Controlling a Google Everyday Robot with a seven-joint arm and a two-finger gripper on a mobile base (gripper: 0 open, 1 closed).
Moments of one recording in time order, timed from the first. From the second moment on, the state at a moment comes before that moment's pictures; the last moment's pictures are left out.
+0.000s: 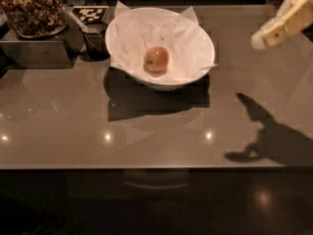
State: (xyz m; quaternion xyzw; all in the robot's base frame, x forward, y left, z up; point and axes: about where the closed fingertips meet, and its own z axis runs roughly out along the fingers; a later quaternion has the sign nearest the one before) arm 0.541 -0.202 1.064 -0.53 0.69 0.17 0.46
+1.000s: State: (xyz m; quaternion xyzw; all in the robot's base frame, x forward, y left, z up) arm 0.561 -0.148 1.062 -0.55 0.65 0.20 0.49
